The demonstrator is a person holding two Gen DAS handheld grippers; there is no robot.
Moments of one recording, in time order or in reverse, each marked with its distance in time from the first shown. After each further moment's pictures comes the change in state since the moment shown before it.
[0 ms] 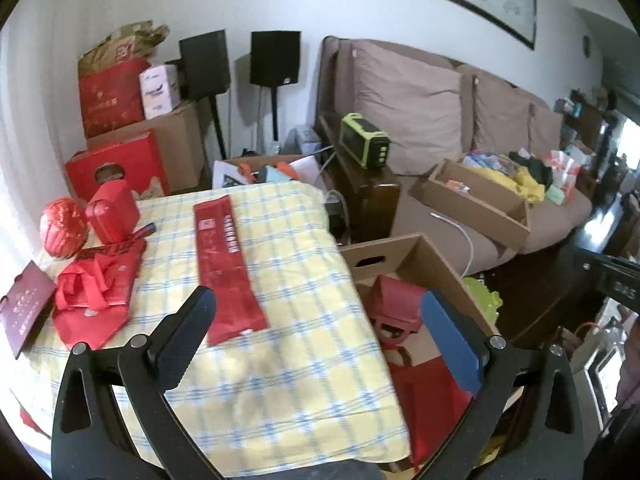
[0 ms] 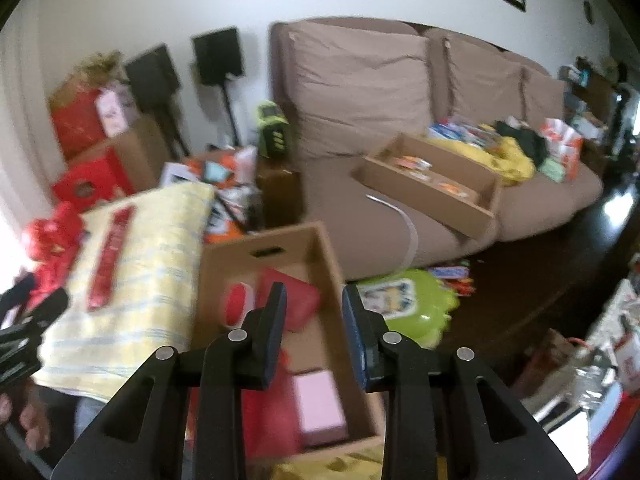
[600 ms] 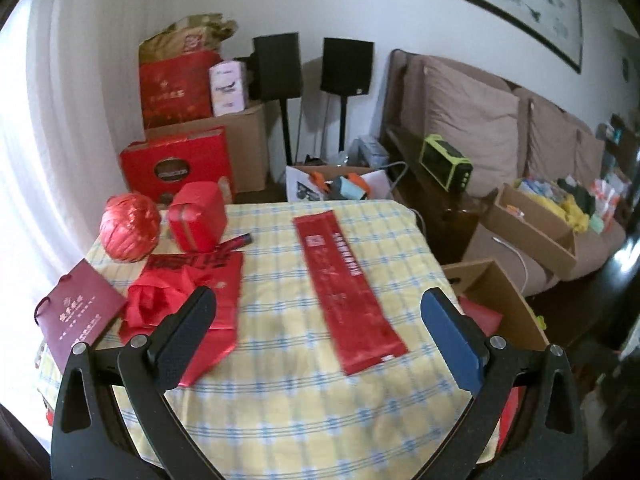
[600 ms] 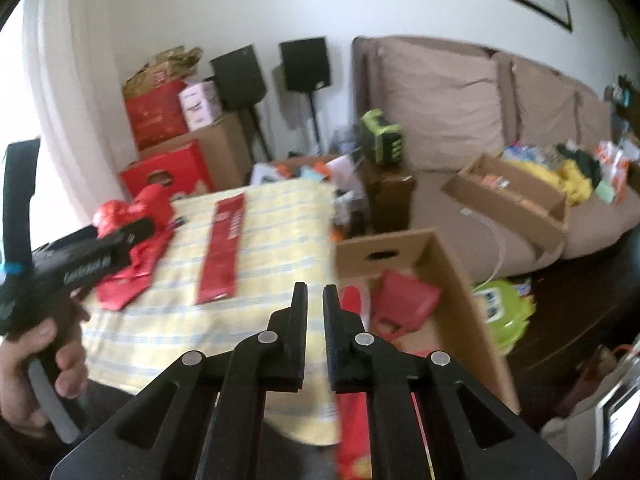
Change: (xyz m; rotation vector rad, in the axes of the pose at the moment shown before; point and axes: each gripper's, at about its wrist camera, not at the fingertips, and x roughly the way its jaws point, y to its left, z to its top) left arm -0.005 0.115 0.013 -0.088 -0.021 0.123; right arm -0.006 0.163 -0.038 -0.077 -0.023 0.178
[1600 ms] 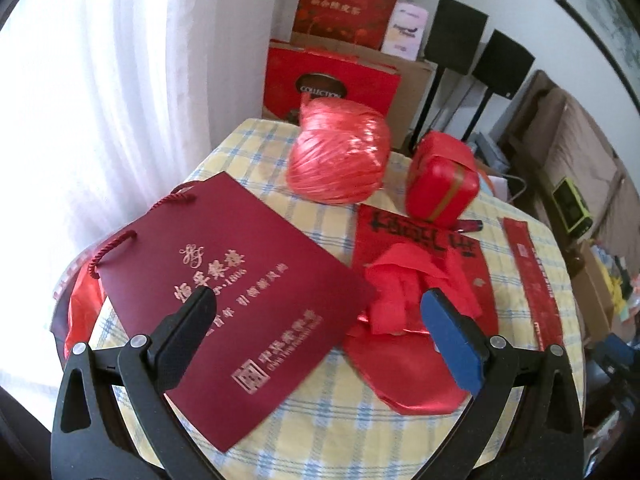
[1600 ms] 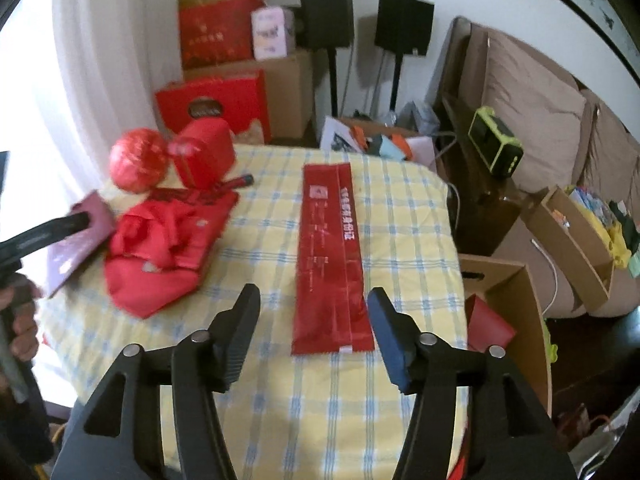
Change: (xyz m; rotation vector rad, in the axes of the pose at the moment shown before) left arm 0.058 0.258 -0.032 -0.357 0.179 0.134; right arm 0.141 0.134 0.040 -0.235 0.196 -0.025
